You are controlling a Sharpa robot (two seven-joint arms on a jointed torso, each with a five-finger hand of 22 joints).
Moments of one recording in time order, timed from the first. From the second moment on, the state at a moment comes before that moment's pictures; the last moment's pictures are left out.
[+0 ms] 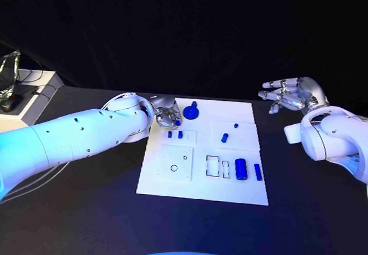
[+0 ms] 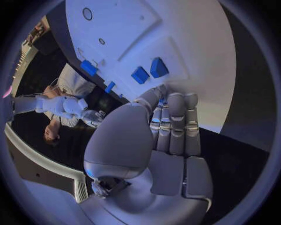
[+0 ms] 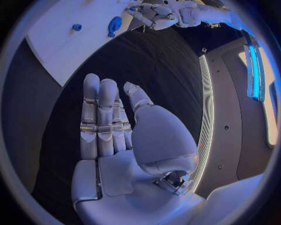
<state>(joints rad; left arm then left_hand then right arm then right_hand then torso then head) 1.17 -0.58 0.07 1.16 -1.40 -0.11 -0.12 1.44 -0.05 0.25 -0.12 0.33 1.10 0.11 0.06 0.06 1.27 0.06 0.08 0.07 1.22 -0.02 1.22 0.39 0.15 1.04 0.00 0.76 1.30 1.30 -0.89 -0.08 1.42 -0.56 -0.62 0.15 1.29 0.00 -0.01 -0.13 0.50 1.01 0.15 0.07 0.08 1.32 0.04 0.13 0.07 1.43 -0.04 0.59 0.71 0.08 1.36 -0.06 0.23 0.97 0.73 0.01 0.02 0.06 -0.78</state>
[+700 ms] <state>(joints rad) 1.17 -0.59 0.07 1.16 -1.40 -0.10 -0.13 1.44 -0.06 0.25 -0.12 0.33 0.81 0.08 0.06 0.06 1.27 0.06 0.08 0.07 1.22 -0.02 1.22 0.39 0.15 1.05 0.00 0.76 1.30 1.30 -0.89 -0.08 1.42 -0.60 -0.60 0.13 1.31 0.00 0.00 -0.14 0.45 1.01 0.16 0.07 0.08 1.28 0.06 0.09 0.07 1.44 -0.03 0.61 0.72 0.10 1.37 -0.05 0.24 0.98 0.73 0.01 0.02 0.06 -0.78</state>
